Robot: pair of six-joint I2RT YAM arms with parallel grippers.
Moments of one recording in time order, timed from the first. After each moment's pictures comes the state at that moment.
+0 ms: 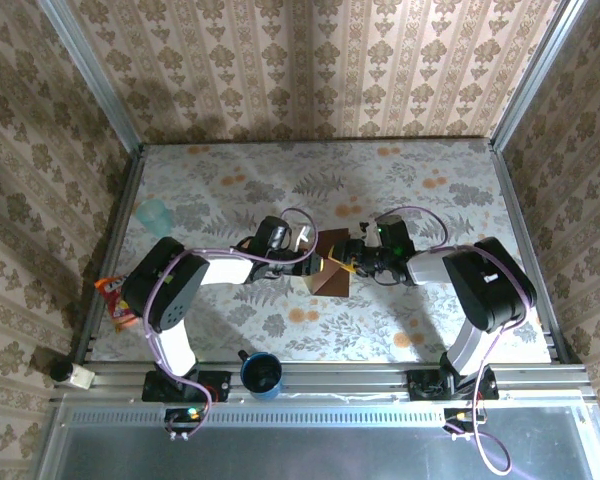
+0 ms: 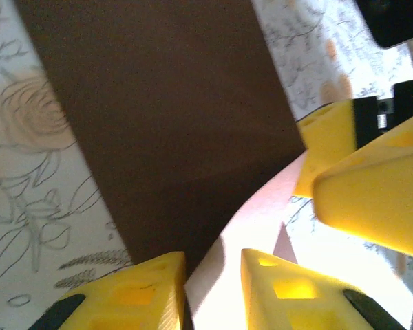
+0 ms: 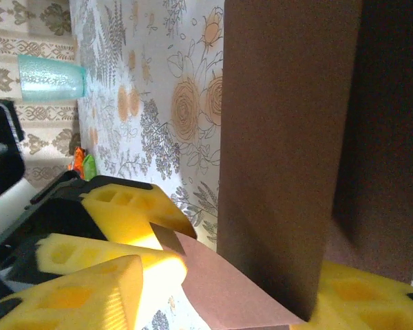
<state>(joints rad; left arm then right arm) -0.67 1.79 0.81 0.22 0.52 -0.50 0.36 1.73 0.65 0.38 -0.65 0.87</state>
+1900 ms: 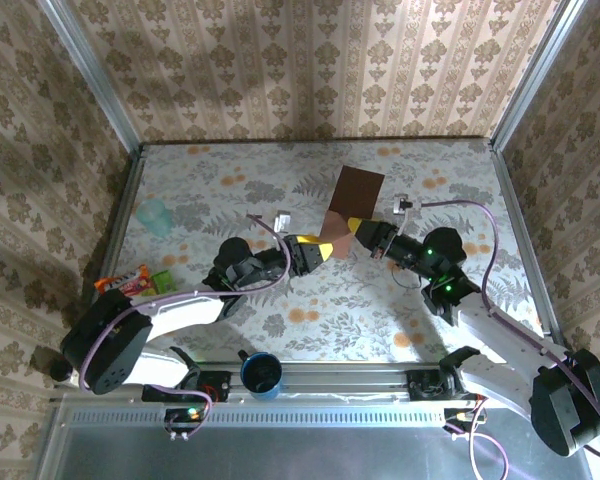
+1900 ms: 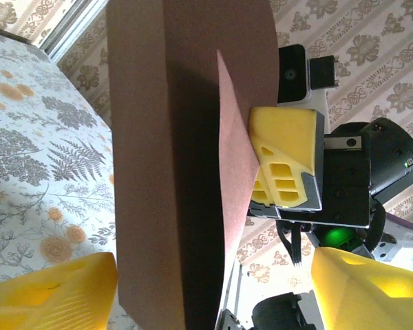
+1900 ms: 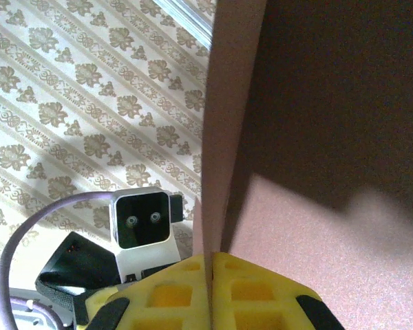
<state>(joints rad) -0.80 1.35 0.51 0.97 0.54 -0.89 0.42 1.00 0.49 0.61 -0.49 0.89</state>
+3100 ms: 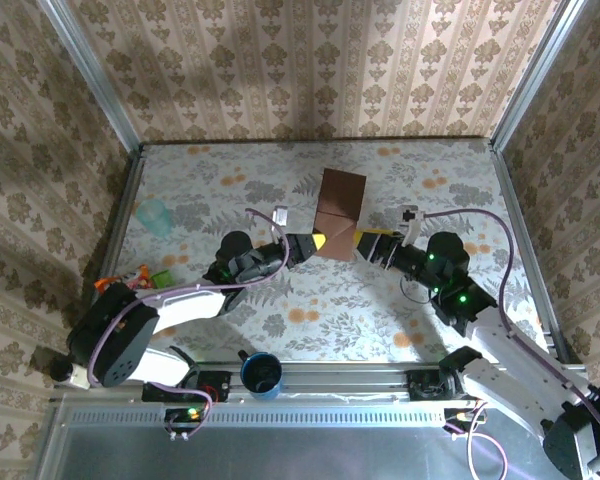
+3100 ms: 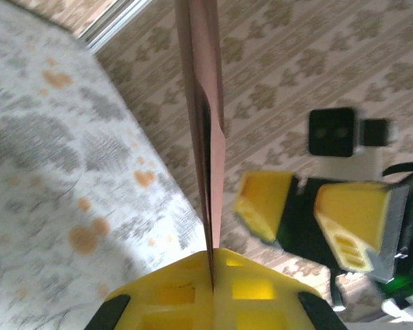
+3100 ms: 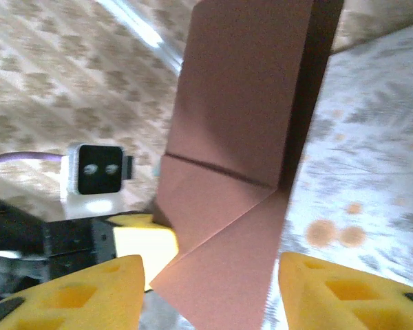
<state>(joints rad) -0.74 1.38 0.53 0.87 0.52 -0.93 0.44 0.82 0.54 0.11 -0.29 0.69</state>
